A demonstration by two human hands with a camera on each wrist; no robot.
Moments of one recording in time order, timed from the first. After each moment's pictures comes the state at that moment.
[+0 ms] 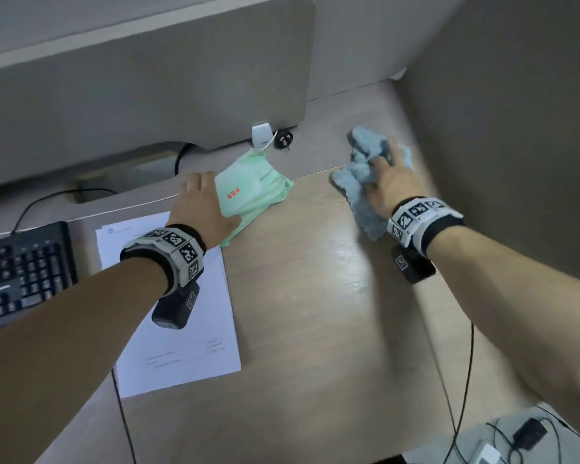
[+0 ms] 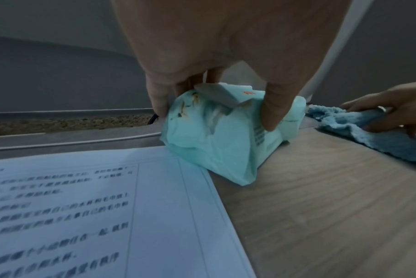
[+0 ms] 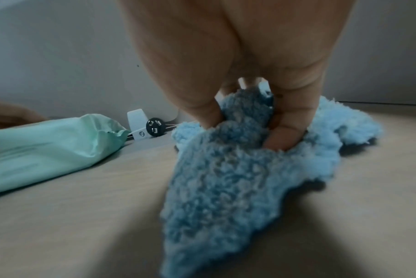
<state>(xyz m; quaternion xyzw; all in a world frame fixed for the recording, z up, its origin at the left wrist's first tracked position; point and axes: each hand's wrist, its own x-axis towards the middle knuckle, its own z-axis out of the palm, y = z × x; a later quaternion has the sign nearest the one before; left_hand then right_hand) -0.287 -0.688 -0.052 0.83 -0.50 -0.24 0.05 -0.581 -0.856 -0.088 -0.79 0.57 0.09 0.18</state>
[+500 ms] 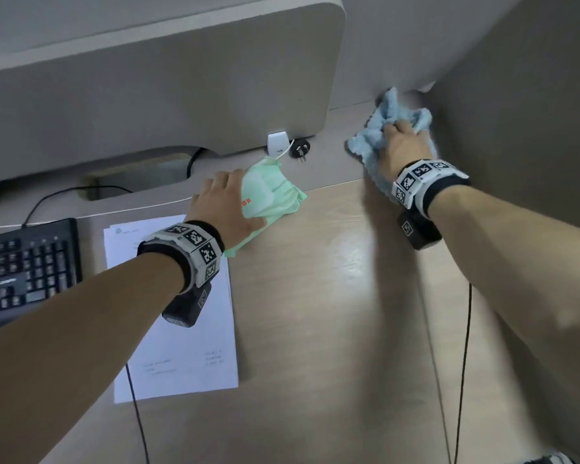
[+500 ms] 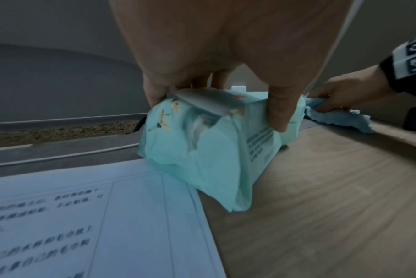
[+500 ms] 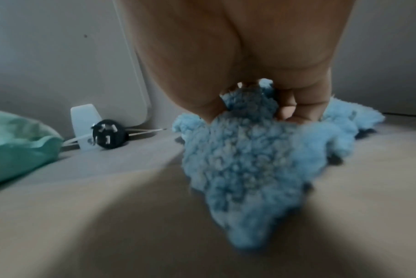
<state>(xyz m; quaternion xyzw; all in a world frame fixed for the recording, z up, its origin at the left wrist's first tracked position) -0.297 -0.711 -0.051 0.83 -0.51 -0.22 0.01 -0.533 -0.941 -0.099 -0.81 0.56 0.11 0.12</state>
